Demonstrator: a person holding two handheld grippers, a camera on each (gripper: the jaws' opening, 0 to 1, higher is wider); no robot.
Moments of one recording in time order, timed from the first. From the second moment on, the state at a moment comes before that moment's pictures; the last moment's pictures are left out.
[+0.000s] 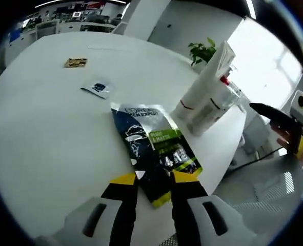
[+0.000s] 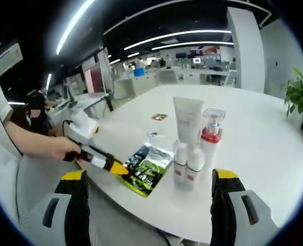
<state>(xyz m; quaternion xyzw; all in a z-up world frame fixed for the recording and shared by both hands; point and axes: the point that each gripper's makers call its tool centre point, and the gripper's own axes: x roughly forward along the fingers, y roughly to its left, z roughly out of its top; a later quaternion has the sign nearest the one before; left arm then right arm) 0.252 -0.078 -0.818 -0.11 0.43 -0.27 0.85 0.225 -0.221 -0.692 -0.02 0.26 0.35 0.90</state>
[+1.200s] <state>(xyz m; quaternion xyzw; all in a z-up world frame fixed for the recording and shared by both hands) 0.245 -0.041 -0.780 -0.01 0.39 -0.32 0.86 0.227 -0.200 -0.668 -0.03 0.23 0.37 0.90</state>
